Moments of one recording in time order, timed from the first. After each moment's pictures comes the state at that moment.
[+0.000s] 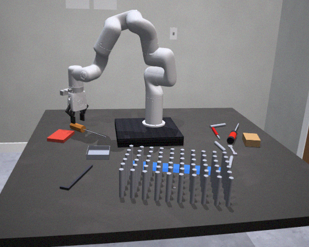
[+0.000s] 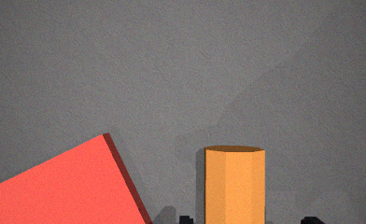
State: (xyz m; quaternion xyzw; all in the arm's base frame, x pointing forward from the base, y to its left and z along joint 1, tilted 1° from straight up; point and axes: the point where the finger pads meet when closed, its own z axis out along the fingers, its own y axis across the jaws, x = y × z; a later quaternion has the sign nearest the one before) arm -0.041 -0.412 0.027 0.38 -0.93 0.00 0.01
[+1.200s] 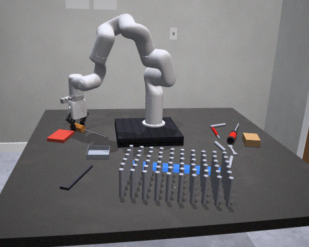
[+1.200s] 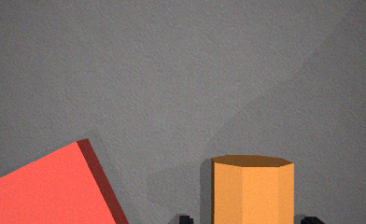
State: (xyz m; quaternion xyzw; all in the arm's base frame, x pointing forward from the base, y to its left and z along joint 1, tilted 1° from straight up) arm -0.042 -0.413 -0.018 0.38 -0.93 0.00 0.01
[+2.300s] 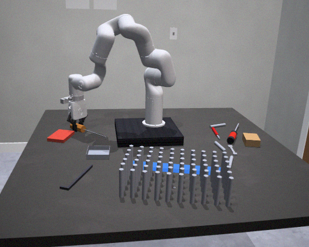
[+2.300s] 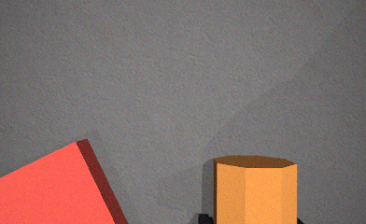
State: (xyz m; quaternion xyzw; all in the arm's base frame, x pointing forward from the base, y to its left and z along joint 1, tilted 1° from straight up) arm -0.042 -0.413 -0.019 0.38 -0.93 0.00 0.01
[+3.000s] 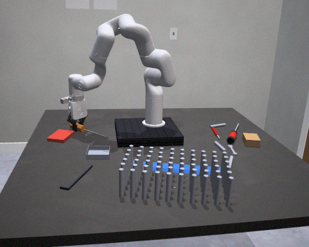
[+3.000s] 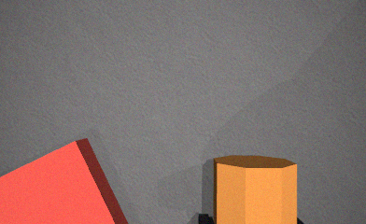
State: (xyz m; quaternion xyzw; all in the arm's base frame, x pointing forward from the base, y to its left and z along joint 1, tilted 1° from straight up) arm -0.042 -0.413 -0.018 0.38 -0.93 0.00 0.01
